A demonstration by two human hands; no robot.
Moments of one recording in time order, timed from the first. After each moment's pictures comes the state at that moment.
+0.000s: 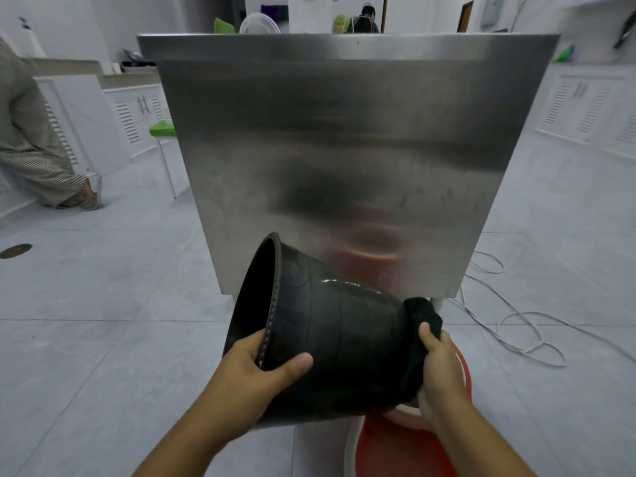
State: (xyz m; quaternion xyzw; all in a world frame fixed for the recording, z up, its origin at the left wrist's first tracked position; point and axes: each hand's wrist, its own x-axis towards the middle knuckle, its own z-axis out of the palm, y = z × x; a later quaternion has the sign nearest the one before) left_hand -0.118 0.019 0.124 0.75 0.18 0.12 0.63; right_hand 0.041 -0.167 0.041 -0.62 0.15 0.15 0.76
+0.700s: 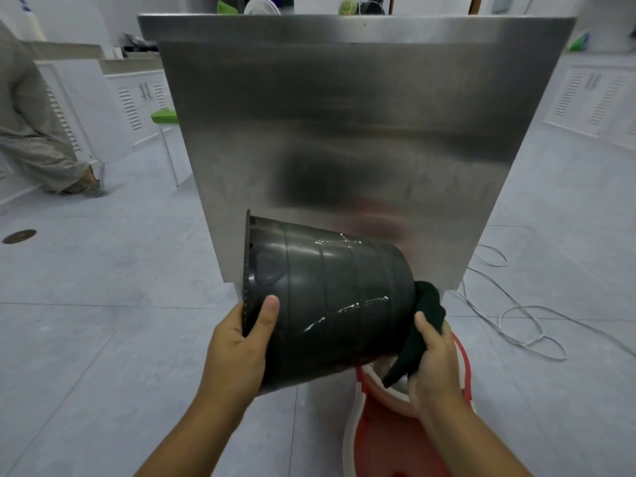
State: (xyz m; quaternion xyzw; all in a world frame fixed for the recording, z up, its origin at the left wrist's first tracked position) left_hand -0.109 0.013 0.125 0.71 0.27 0.26 0.60; right_hand 0.023 -0.161 0.053 -0.52 0.09 0.10 0.84
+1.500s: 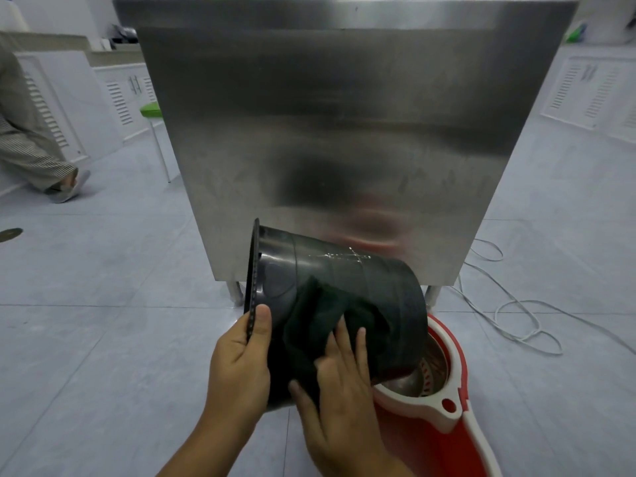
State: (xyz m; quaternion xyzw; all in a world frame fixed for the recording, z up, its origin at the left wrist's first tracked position) left_hand -0.096 -0.006 0.114 0.68 0.28 0.26 0.63; right_hand -0.050 -0.114 0.032 -0.78 -0.43 -0.20 0.40
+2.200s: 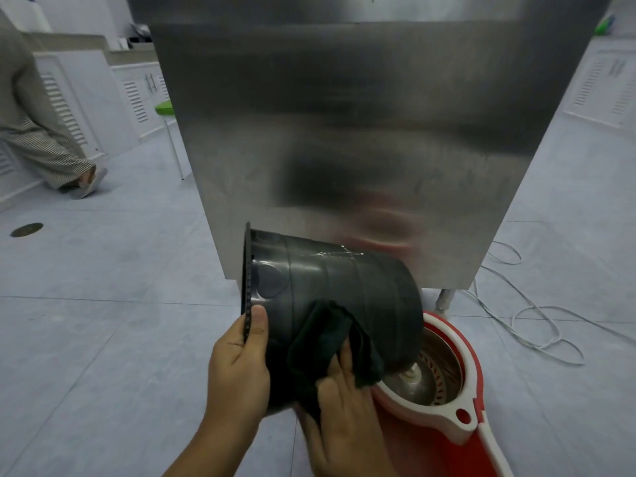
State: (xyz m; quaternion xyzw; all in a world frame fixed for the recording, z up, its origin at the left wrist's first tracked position) left_hand -0.092 0.001 0.110 0.64 0.32 0.30 0.63; right_hand -0.050 -0.112 0.020 -0.79 -0.44 -0.19 0.38
